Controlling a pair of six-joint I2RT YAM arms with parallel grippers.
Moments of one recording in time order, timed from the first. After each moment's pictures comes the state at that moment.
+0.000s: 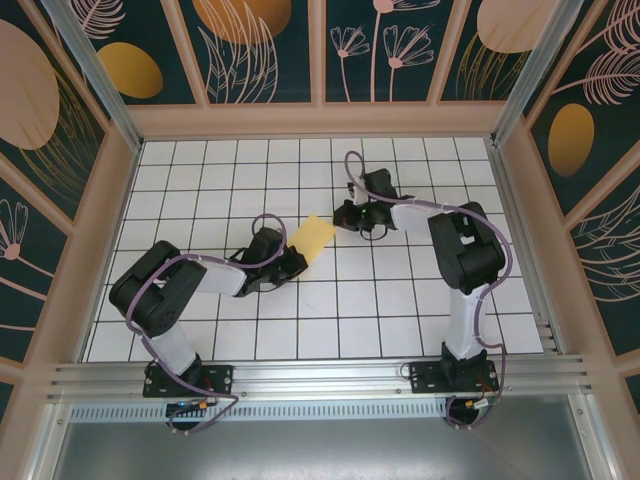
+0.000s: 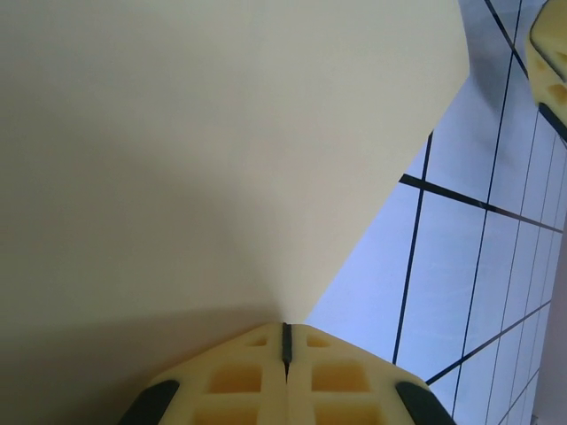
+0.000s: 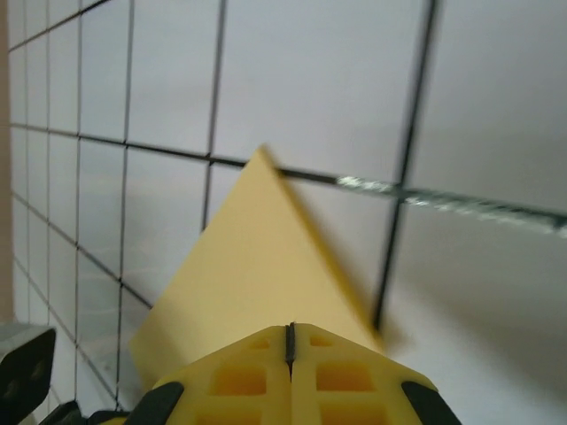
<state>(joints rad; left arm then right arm) -0.62 1.73 0.61 0.36 0.27 -1.08 0.44 1.99 1.20 -0.10 -0.57 0.55</state>
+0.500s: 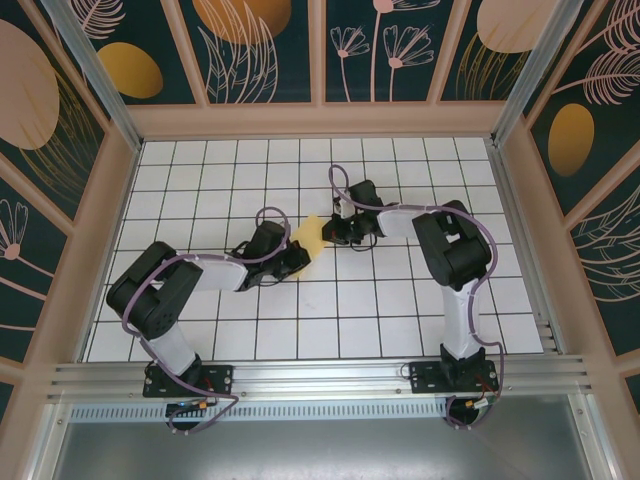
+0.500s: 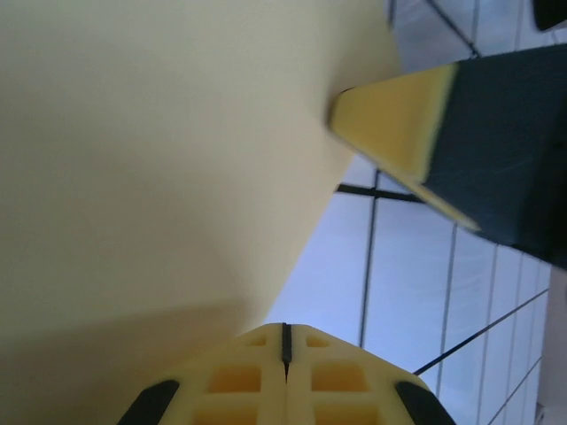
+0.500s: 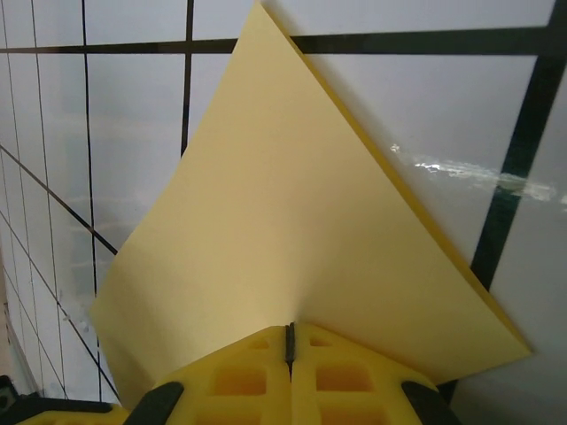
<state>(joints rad) -0.63 1.71 0.68 0.30 0.28 -1.02 0.50 2.06 1.20 -0.11 -0.60 0.55</state>
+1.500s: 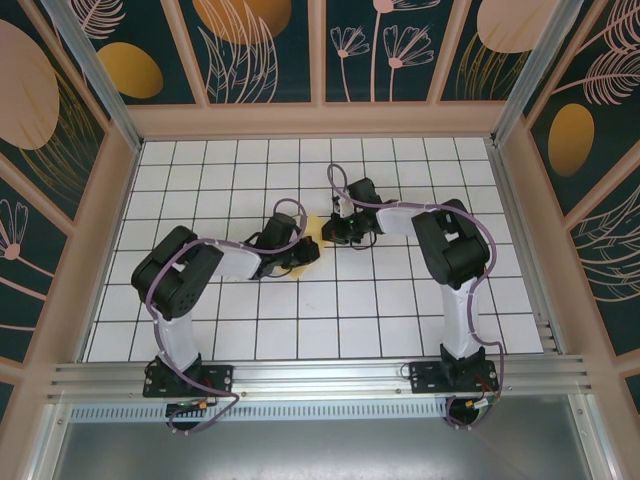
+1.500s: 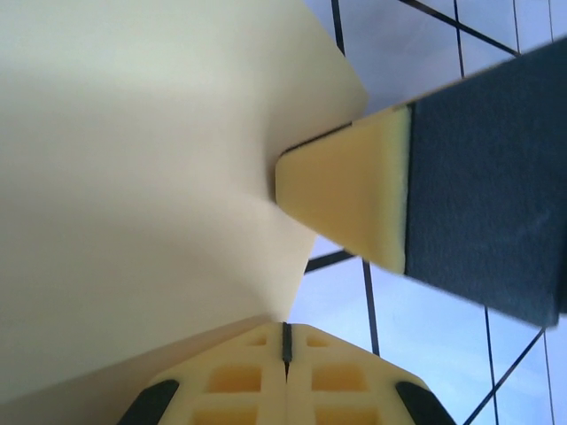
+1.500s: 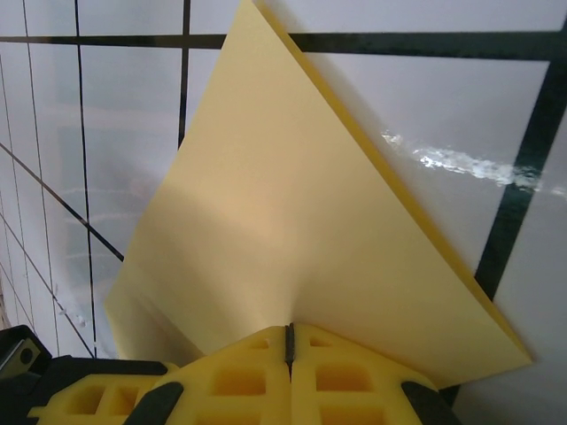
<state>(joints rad) -0.62 1.88 0.79 0.33 0.31 -0.79 0.50 2.08 1.24 -0.17 -0.61 0.51</state>
